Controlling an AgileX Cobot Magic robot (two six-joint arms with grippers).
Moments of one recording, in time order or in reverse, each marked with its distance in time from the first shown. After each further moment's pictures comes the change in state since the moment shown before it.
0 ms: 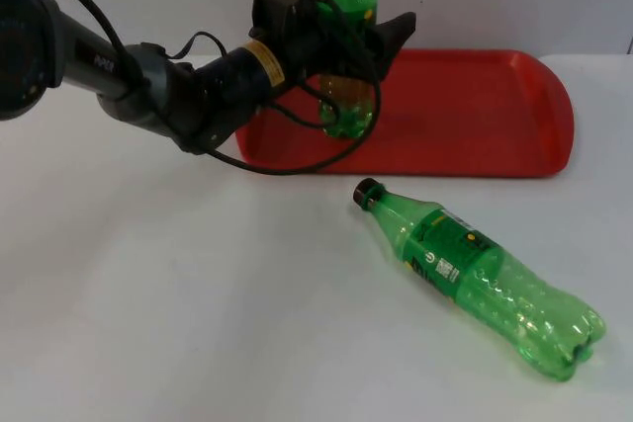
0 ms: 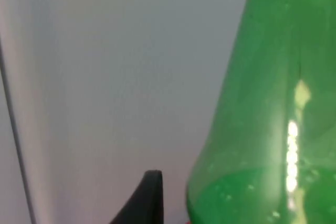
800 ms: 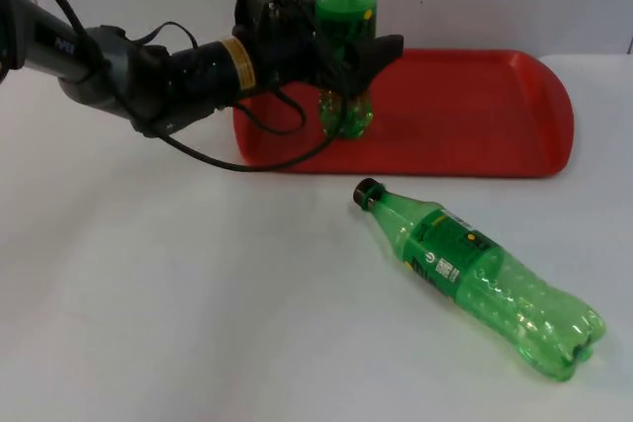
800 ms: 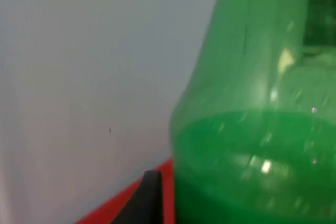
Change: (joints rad) right arm 0.000 0.000 0.000 0.000 0.000 0.000; left arm 0.079 -0.021 0.000 0.339 -0.003 -0.265
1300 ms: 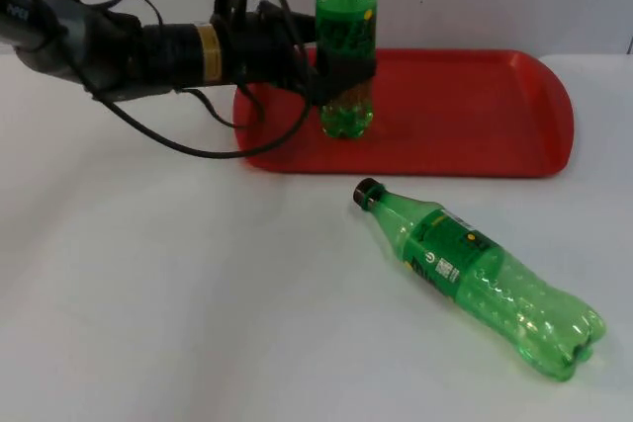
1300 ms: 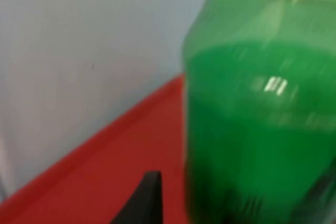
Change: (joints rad) right arm 0.000 0.000 0.000 0.000 0.000 0.000; left arm 0.073 -0.066 0.000 0.361 0.069 -0.259
